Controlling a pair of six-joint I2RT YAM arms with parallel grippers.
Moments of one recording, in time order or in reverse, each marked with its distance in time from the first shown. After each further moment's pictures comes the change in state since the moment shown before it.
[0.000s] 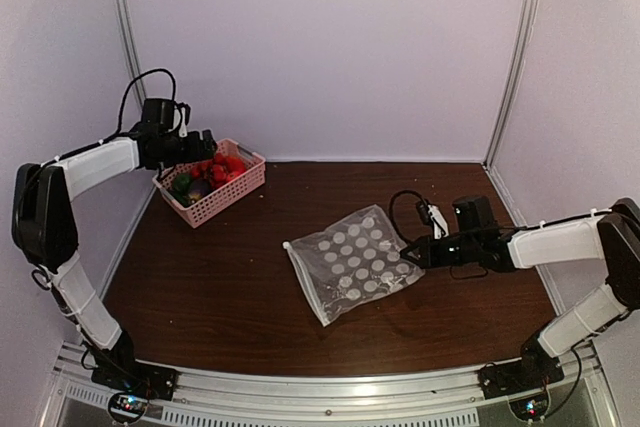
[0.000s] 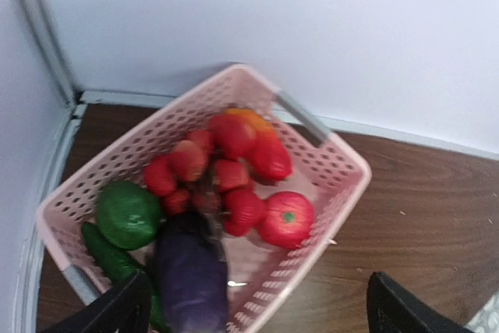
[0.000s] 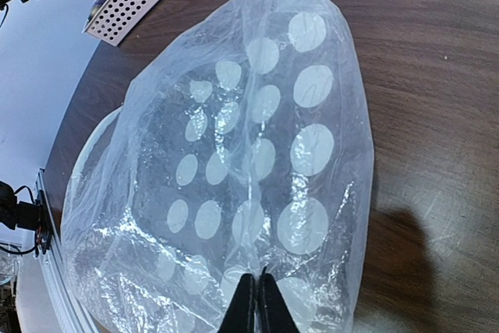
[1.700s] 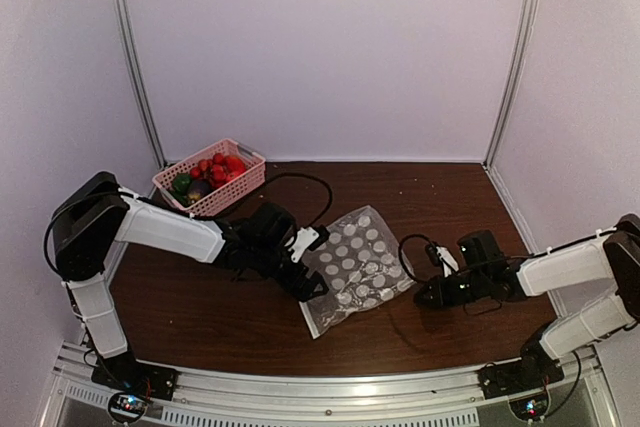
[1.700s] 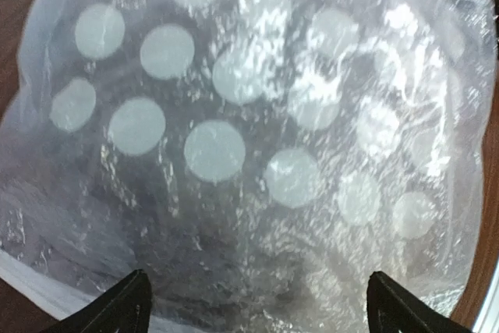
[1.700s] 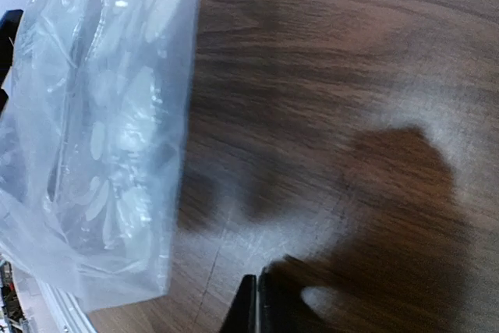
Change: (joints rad) left arm -0.763 0.094 -0.390 0.226 0.220 0.179; right arm 0.047 -0.090 -0.229 -0.060 0.039 0.038
